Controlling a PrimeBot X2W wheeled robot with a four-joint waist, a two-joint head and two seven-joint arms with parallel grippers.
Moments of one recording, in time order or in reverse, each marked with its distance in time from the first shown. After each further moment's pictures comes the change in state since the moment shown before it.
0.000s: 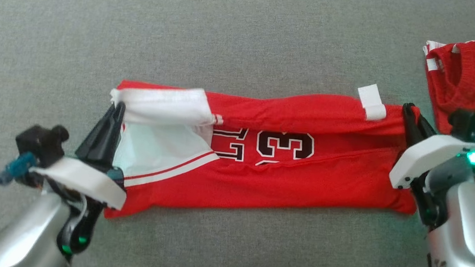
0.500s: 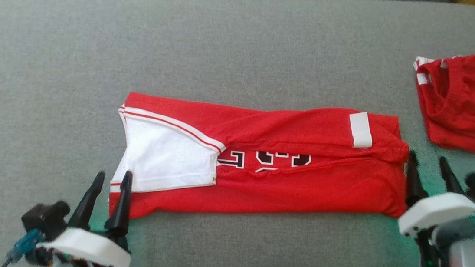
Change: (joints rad) left arm 0.237 -0.100 0.045 0.063 -0.020 0.013 -0.137; right arm 0.200 0.080 -0.158 -0.038 -0.015 0.000 -0.156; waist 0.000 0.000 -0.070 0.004
